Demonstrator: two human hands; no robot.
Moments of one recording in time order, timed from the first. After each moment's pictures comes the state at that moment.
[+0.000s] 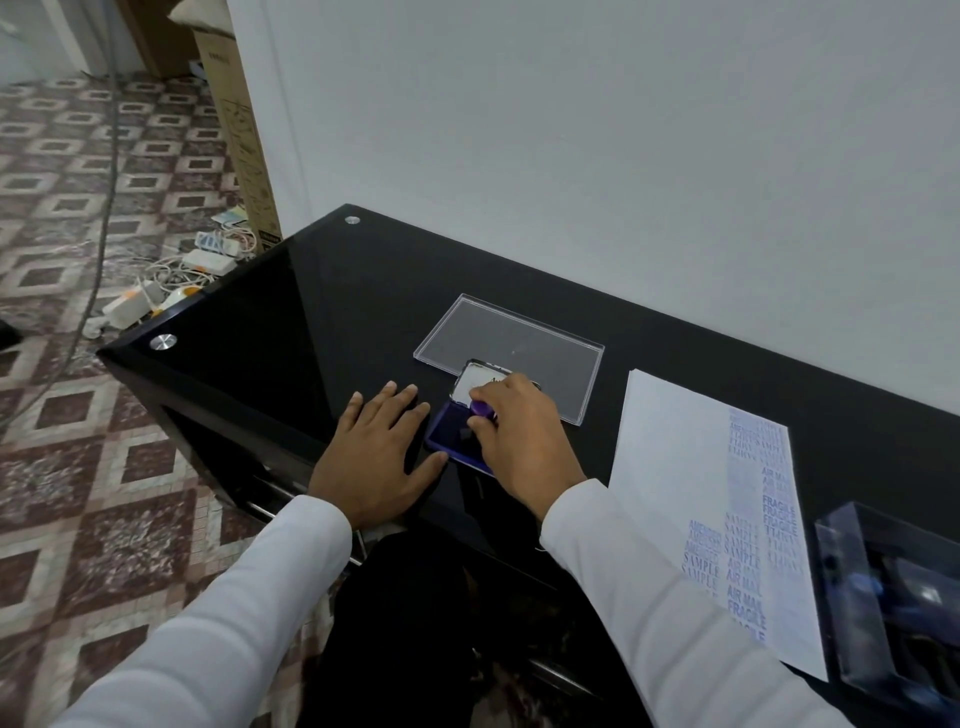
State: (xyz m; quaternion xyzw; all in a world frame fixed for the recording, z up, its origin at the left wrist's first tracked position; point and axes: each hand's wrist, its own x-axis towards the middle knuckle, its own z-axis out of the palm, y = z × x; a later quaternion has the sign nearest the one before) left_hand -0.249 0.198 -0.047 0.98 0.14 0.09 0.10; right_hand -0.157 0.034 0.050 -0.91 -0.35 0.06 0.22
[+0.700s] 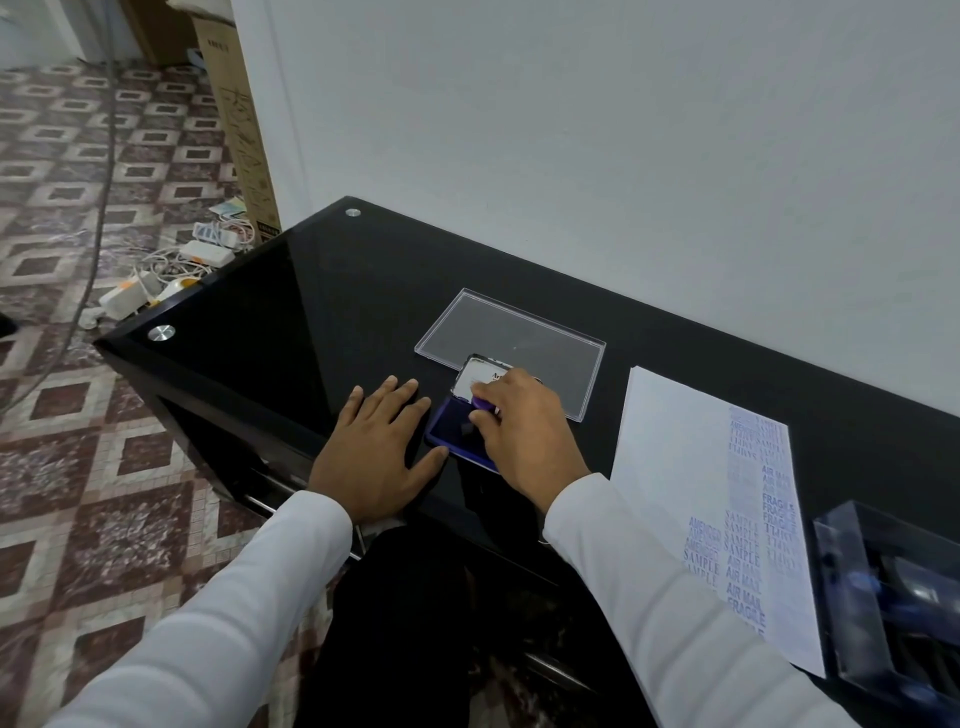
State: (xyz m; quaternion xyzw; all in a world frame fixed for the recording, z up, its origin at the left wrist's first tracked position) left_hand -0.249 0.198 -0.048 0.98 0.15 0.10 0.10; right_hand -0.155 0.035 0.047 -0.91 -0.38 0.01 0.17
